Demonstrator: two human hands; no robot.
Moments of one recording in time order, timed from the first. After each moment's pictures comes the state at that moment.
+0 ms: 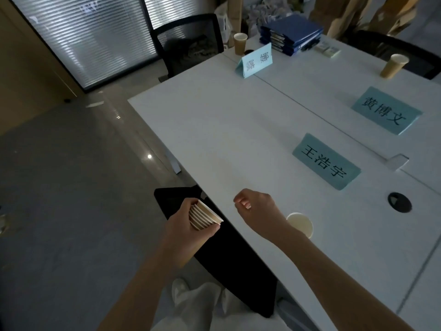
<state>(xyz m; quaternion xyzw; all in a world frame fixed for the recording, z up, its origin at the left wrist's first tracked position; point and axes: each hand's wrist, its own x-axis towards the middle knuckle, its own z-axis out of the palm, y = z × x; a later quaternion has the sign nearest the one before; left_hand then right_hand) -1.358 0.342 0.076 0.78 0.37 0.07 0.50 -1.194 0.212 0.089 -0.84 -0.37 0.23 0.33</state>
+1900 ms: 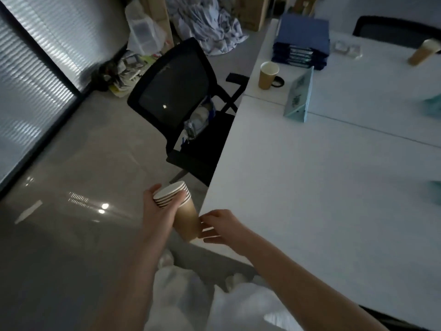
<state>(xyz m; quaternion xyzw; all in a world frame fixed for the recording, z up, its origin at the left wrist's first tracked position) -1.063 1.093 0.050 0.72 0.34 0.04 0.60 -1.038 0.936 0.036 -0.64 0.16 0.47 0.58</state>
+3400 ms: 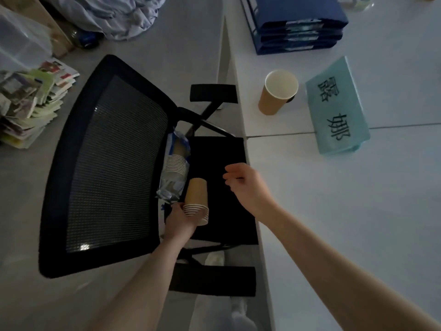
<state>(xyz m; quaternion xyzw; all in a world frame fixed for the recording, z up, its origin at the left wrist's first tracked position) -0.642 1.174 -0.173 0.81 0.20 -0.35 0.42 -0.629 0.993 -0.068 -0.78 0.28 0.16 0.54</state>
